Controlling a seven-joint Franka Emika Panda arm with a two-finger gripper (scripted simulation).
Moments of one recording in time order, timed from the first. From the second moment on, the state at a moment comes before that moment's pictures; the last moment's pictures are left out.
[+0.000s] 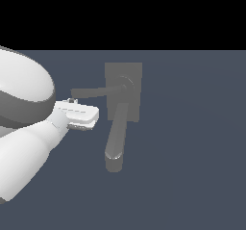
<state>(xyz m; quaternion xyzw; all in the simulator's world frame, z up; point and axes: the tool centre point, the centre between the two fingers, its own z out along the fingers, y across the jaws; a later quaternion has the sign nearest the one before) -0.030 0.166 0.134 0.07 0.70 0.02 0.71</state>
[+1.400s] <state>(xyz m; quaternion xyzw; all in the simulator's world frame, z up) -0.025 0.135 0.126 0.04 0.71 -0.03 0.71</state>
